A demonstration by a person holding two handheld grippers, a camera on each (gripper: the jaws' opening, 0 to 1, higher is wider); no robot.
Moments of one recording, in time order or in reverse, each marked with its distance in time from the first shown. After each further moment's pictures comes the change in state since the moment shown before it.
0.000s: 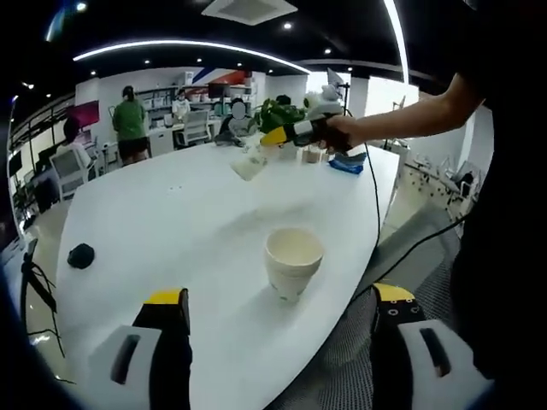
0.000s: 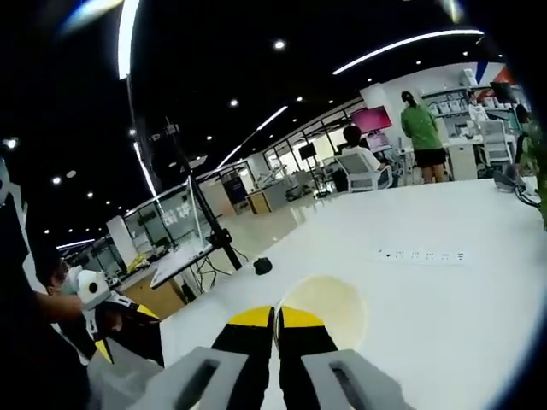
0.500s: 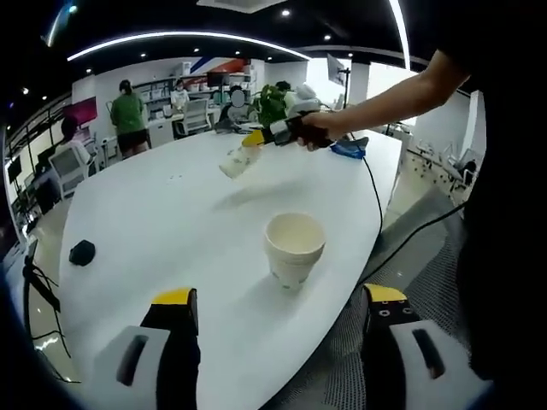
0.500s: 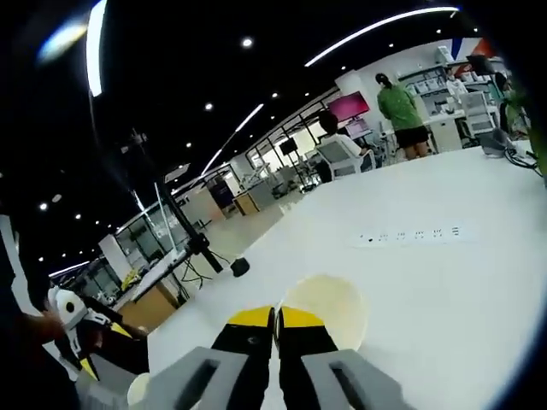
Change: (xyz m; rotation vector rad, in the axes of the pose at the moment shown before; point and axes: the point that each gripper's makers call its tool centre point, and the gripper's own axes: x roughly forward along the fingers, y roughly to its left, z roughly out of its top) left arm 0.009 -0.001 -0.015 0.034 0.087 0.018; right arm 0.031 -0.068 -0.015 0.117 -0.005 -0.050
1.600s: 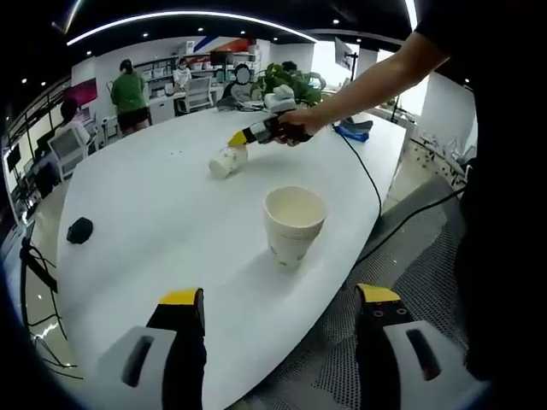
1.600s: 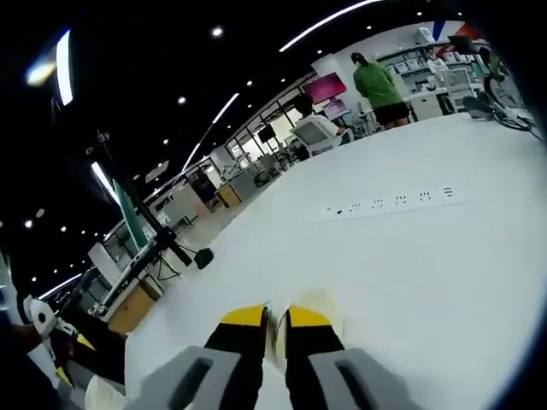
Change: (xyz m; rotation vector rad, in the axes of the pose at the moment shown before) left arm 0.000 -0.003 -0.022 -0.039 0.117 0.007; right arm 0.057 -0.085 -0.036 0.140 0.056 -0.065
